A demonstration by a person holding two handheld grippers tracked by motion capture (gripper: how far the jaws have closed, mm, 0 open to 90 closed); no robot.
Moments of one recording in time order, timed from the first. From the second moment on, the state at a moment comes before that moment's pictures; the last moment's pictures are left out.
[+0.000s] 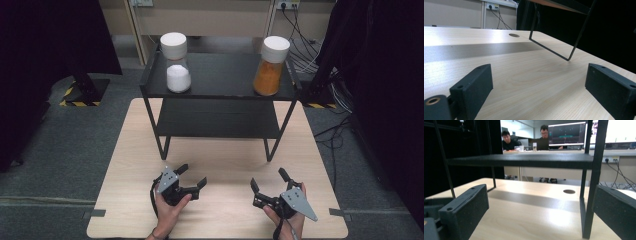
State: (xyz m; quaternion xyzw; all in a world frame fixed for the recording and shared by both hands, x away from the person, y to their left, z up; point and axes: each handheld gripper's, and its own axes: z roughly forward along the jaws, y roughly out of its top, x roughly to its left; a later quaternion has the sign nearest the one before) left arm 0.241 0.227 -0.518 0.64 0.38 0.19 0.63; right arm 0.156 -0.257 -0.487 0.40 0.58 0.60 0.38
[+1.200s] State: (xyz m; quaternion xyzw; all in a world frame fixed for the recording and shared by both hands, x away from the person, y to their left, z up) left arm 0.242 0.228 -0.518 0.64 0.38 0.19 0.63; right arm 0.160 -0.254 -0.498 0.44 0.64 0.52 0.36
